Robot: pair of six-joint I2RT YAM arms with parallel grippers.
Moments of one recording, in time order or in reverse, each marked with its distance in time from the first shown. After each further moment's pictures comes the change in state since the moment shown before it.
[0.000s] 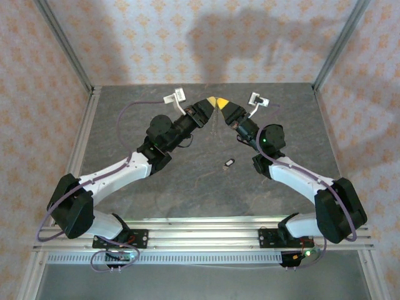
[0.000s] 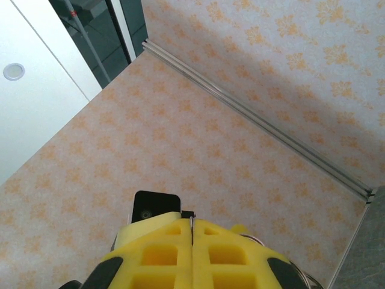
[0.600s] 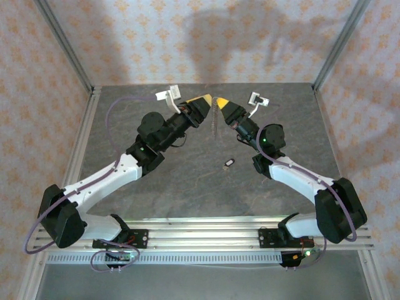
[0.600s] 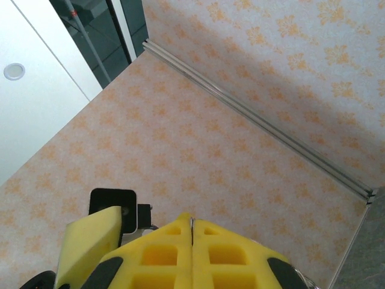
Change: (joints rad) left arm 0.000 -0.101 0.047 -0.165 -0.006 0.150; right arm 0.000 0.000 0.006 -0.003 0.000 0.000
